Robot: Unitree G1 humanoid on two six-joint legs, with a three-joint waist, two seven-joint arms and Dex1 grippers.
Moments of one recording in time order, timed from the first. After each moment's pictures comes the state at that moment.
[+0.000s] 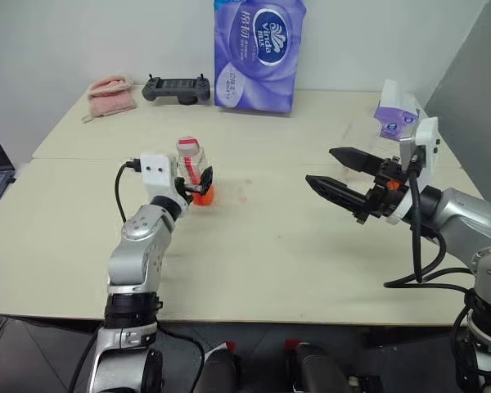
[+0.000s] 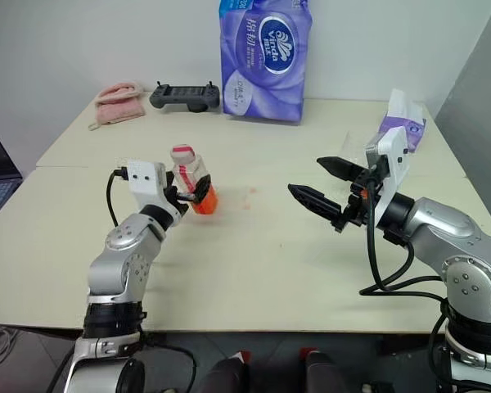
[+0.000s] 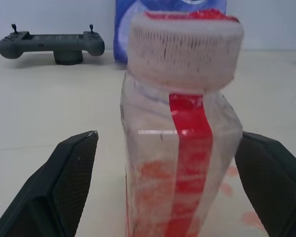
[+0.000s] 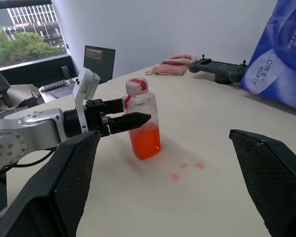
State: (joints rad) left arm -0.51 0.29 0.16 0.06 -0.26 0.38 -0.23; right arm -0.48 -0.59 -0.23 -0.58 0.92 0.94 0.45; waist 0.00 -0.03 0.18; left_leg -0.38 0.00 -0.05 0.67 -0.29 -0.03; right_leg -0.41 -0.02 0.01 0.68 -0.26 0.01
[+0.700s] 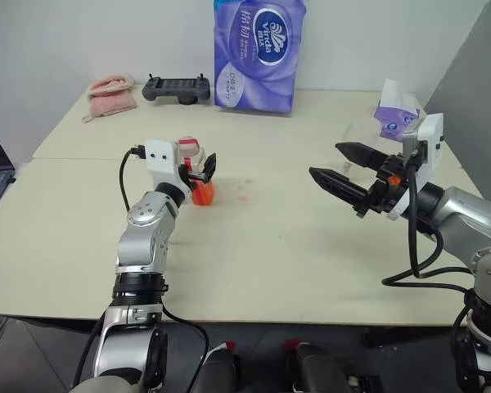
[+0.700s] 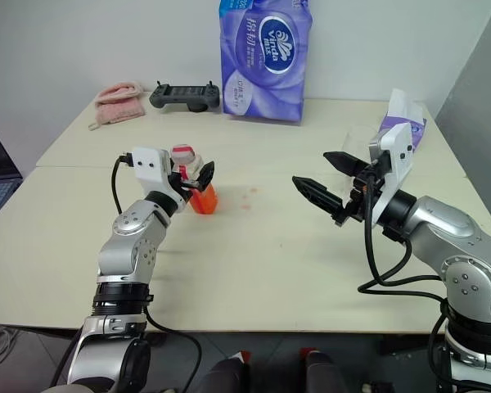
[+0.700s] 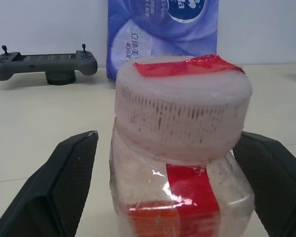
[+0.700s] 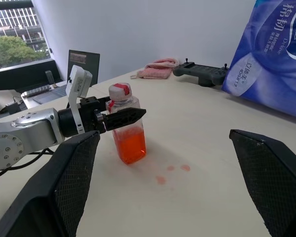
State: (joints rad) left arm -0.58 0.28 0.16 0.18 -0.24 0.29 -0.28; right arm -0.48 -0.59 -0.23 -0.58 0.92 0.93 0.40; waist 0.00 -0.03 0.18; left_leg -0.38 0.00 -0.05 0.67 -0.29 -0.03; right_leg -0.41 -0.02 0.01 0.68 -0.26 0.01
